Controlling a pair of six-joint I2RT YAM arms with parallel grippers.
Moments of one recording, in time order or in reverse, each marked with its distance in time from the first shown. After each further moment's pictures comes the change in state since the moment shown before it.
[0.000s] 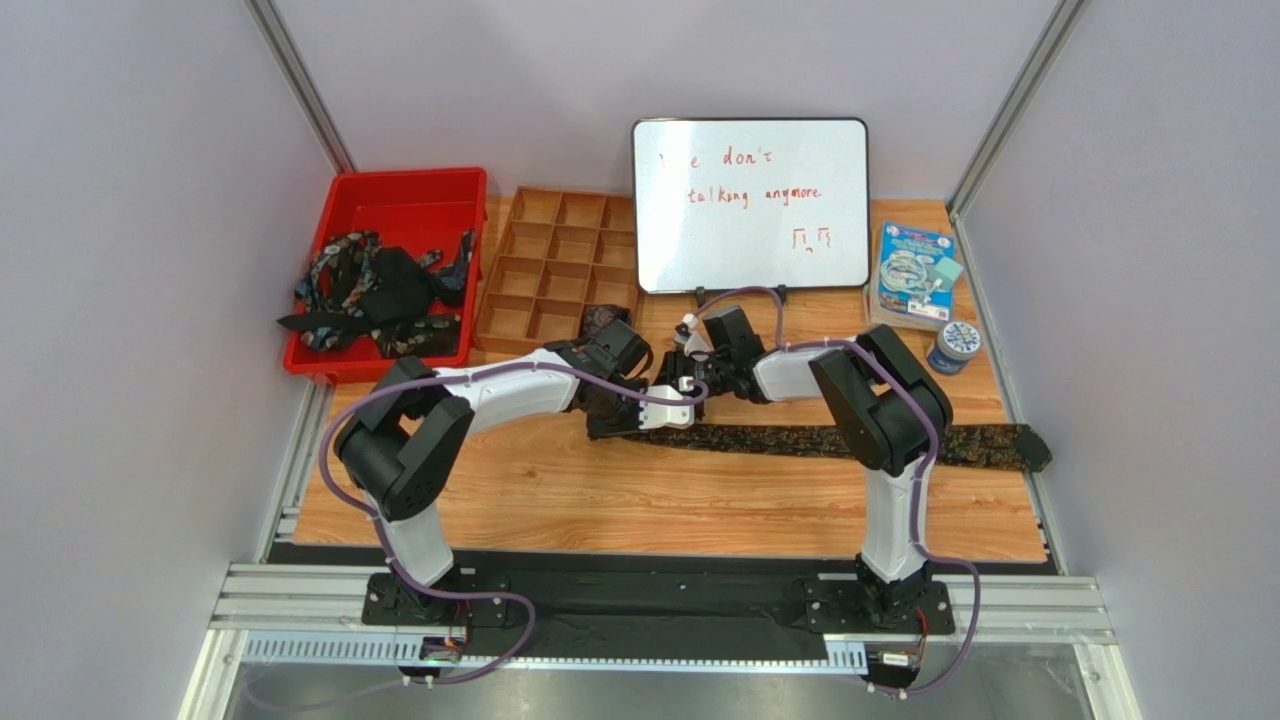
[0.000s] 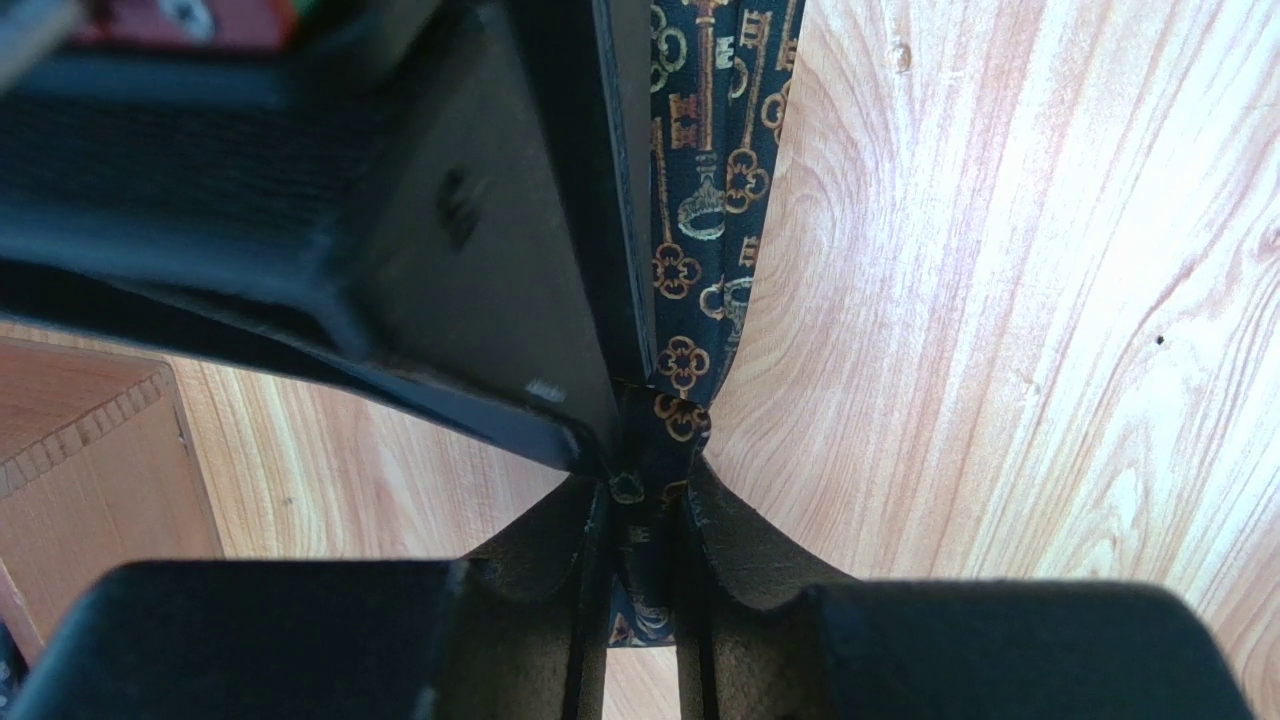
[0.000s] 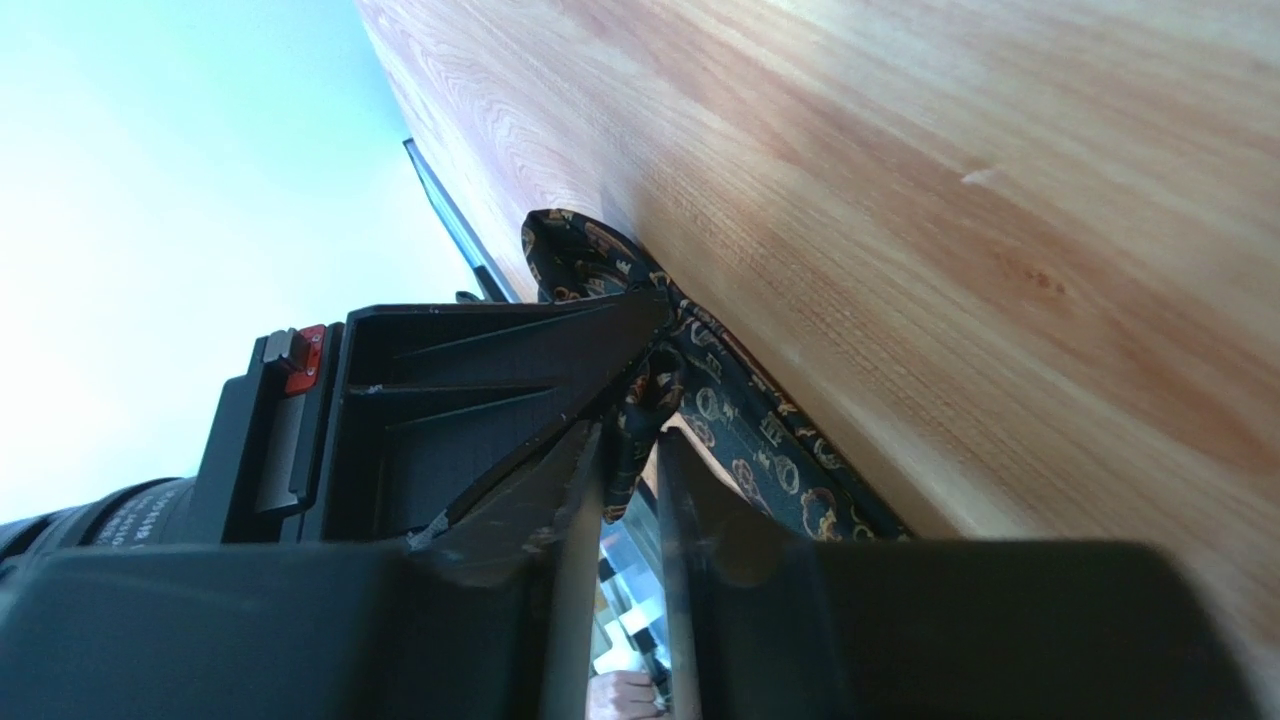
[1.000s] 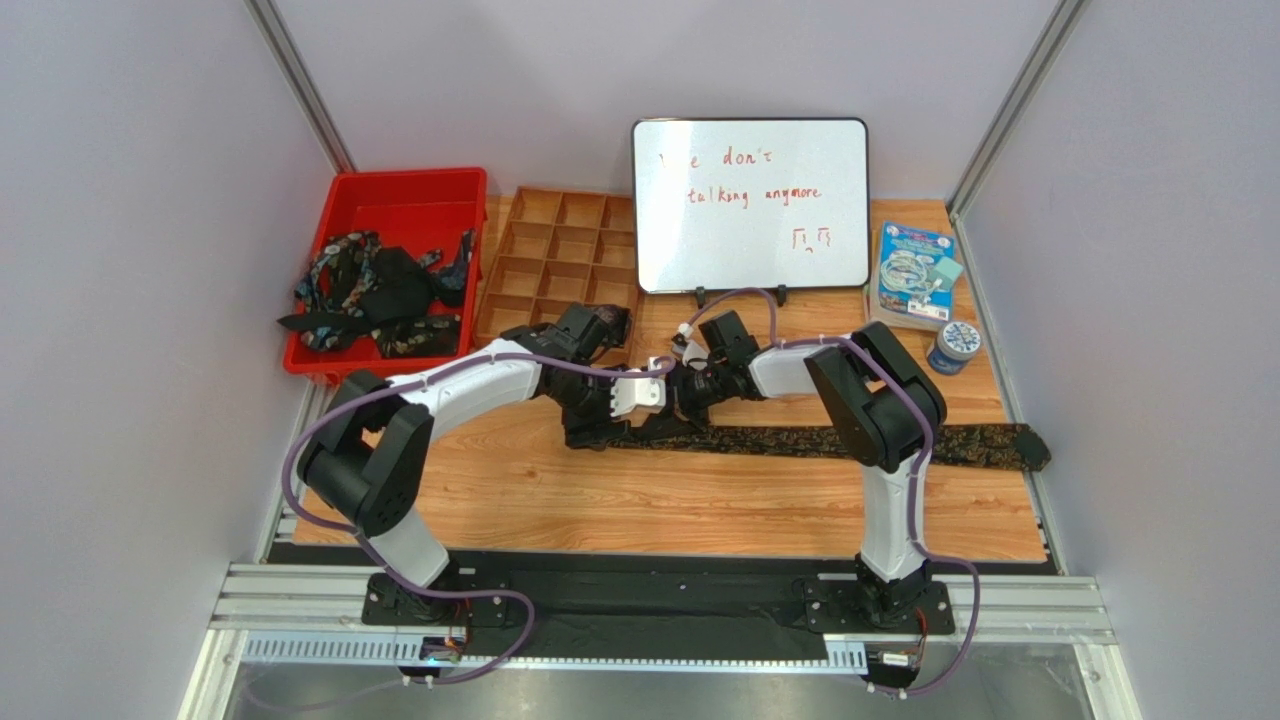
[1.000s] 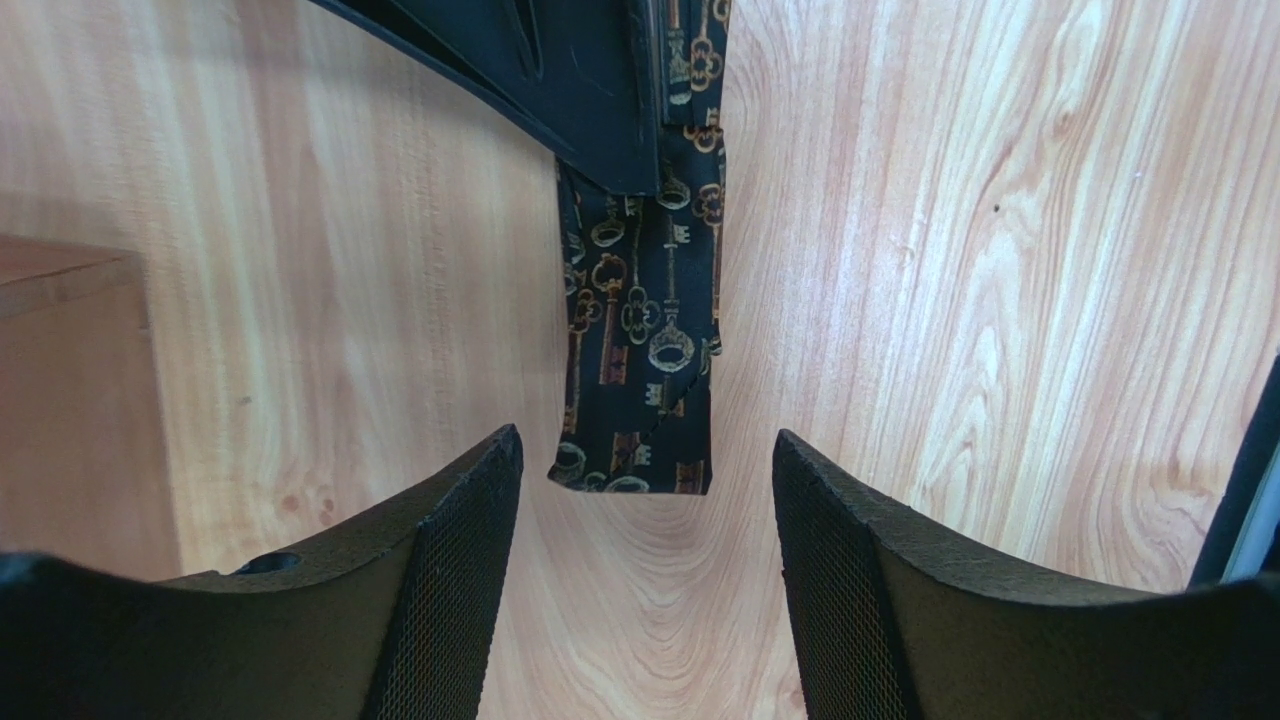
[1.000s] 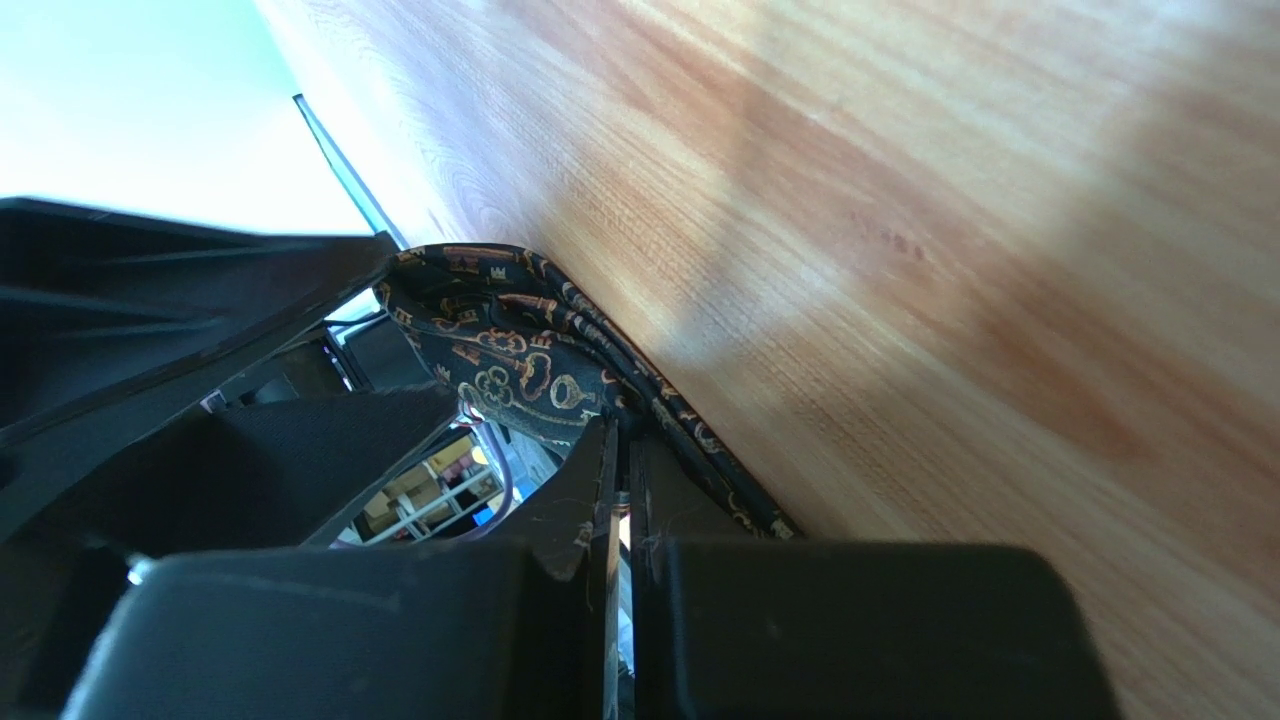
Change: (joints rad) left arm 0.136 -0.132 -0.032 -0.113 0.213 0.045; right arm -0.001 0.027 0.034 -0.175 0.024 -0.185
